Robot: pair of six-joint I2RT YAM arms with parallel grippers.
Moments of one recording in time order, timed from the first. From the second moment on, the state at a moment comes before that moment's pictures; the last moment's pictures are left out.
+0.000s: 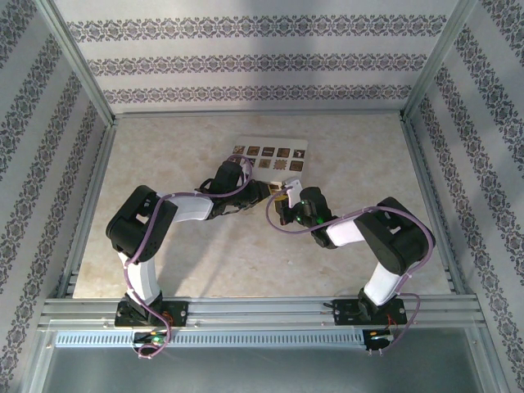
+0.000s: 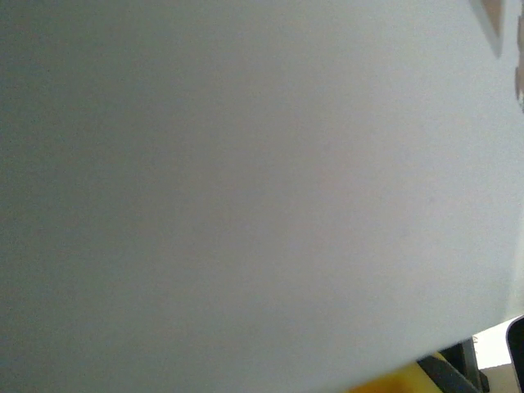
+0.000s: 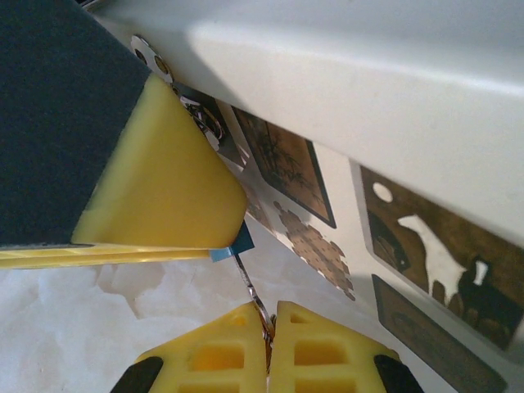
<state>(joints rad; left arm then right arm) -0.53 1.86 0.96 0.30 0.45 -1.02 0.55 1.72 0.52 0.72 -0.17 0.18</state>
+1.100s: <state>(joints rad) -0.52 1.86 0.96 0.32 0.39 -1.05 0.53 1.85 0.60 0.85 -0.29 0.27</state>
